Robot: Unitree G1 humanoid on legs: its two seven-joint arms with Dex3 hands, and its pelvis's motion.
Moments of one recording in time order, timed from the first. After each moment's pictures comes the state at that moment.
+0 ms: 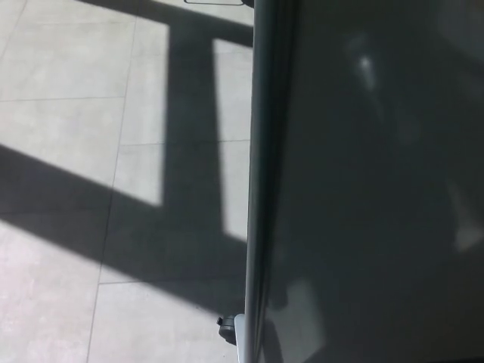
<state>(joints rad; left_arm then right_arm) 0.46 0.40 0.33 0.54 -0.17 -0.12 -0.36 0.19 -0.34 -0.21 0.93 0.02 -0.32 0.27</state>
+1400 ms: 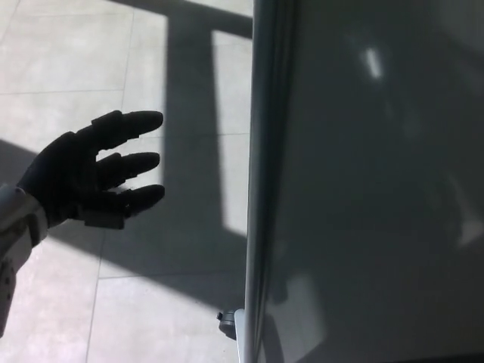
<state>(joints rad) -0.44 0.50 -0.02 0.21 -0.29 0.32 -0.49 0.15 -0.35 -0.26 1.06 0.10 -0.58 0.40</state>
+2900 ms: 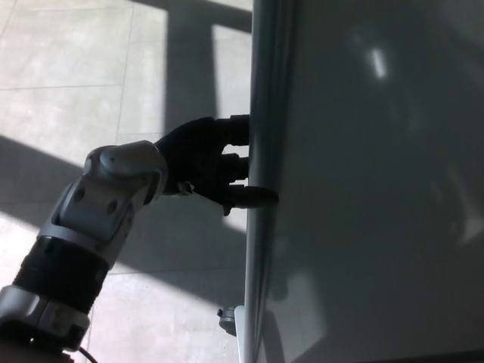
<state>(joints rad) -0.75 0.30 -0.26 0.45 -0.14 0.41 -0.63 0.12 -0.35 -0.26 1.07 0.13 -0.57 0.45</state>
